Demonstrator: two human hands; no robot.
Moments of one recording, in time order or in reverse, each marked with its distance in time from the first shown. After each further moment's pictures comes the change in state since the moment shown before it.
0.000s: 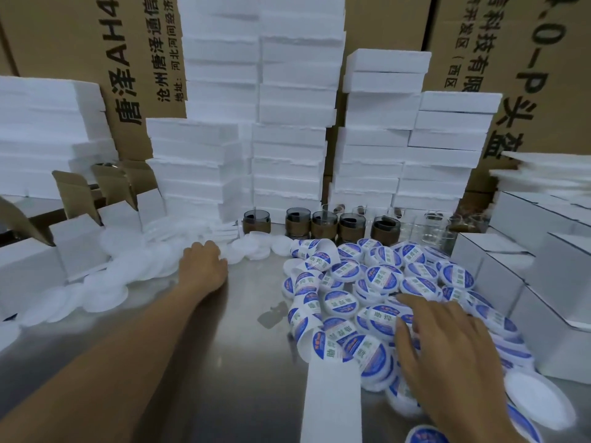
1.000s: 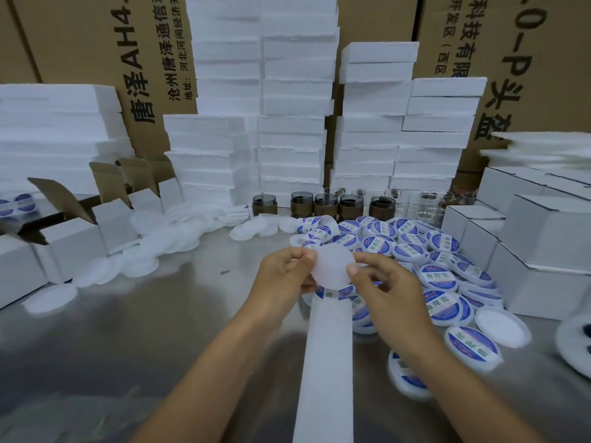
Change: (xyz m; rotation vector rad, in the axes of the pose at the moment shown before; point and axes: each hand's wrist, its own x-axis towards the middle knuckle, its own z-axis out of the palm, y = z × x) left_hand -0.188 0.089 -0.061 -1.328 -0.349 0.083; right_hand -0.007 -0.045 -0.026 1.206 -0.247 0.472
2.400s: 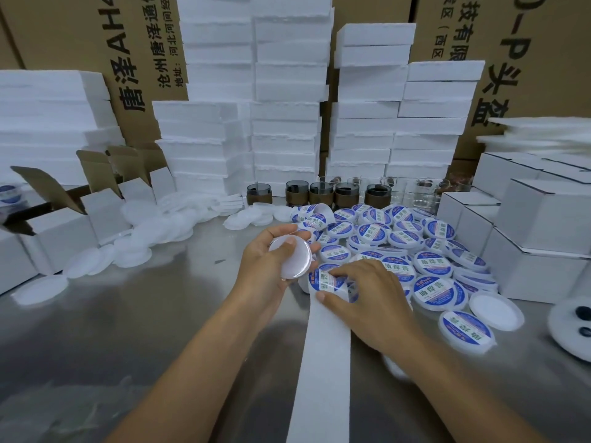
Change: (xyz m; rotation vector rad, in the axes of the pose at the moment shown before) left_hand 0.009 -0.007 -0.007 -0.386 0.049 -0.003; right_hand 0.002 0.027 0.001 -0.768 -0.209 -0.166
